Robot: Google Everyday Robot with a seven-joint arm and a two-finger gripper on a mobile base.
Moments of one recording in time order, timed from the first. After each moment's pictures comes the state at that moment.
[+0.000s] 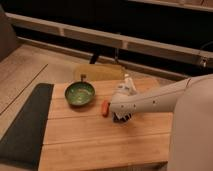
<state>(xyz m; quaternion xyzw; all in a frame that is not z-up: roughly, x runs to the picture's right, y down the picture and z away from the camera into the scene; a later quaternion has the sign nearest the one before) 0.111 0.140 0.830 -0.13 0.16 0.47 0.86</state>
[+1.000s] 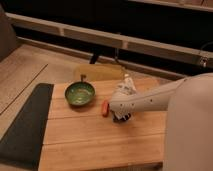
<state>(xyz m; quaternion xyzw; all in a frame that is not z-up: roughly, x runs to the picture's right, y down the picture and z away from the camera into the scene) 0.106 0.146 0.842 -0.15 0.16 0.45 0.87</state>
